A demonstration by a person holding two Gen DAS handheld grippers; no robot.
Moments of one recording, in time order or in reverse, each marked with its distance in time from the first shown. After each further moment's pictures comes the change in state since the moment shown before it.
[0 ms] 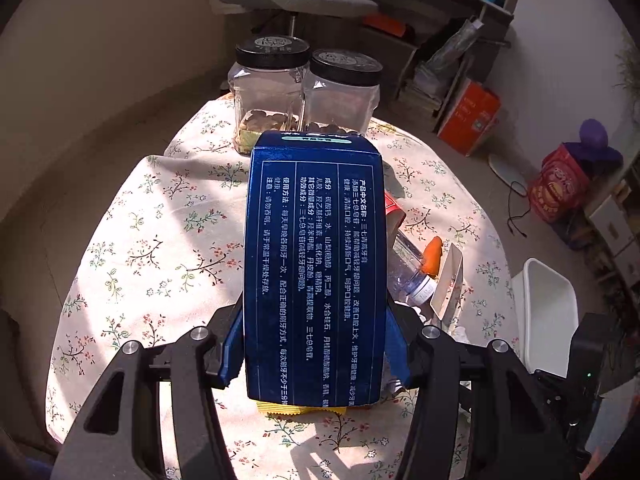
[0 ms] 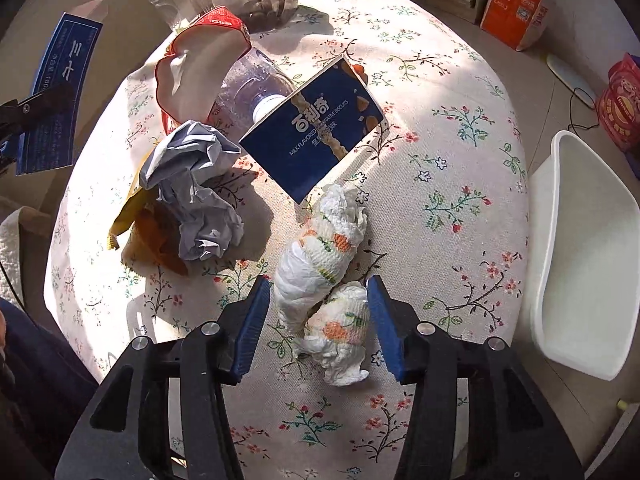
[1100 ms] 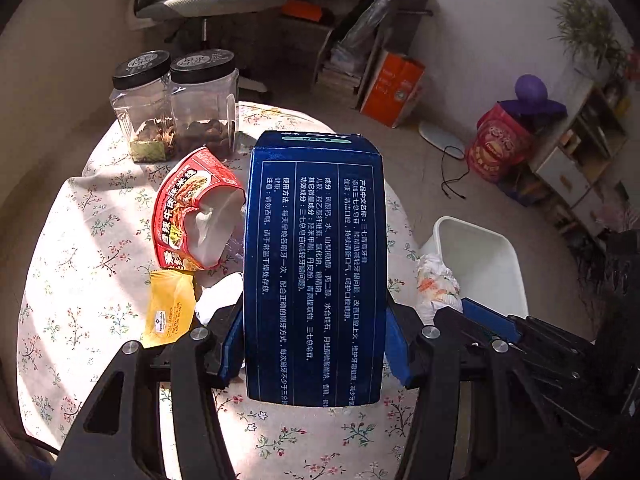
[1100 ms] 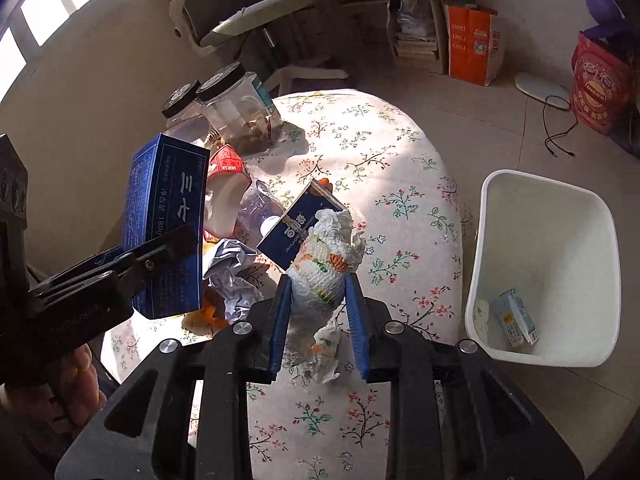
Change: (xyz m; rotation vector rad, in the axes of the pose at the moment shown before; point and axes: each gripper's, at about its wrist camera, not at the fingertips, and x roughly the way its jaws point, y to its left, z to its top) left arm -0.019 -0.128 -0.024 0.157 0.039 -0.170; right arm -0.107 -0.057 -0.013 0.156 -0.307 0.118
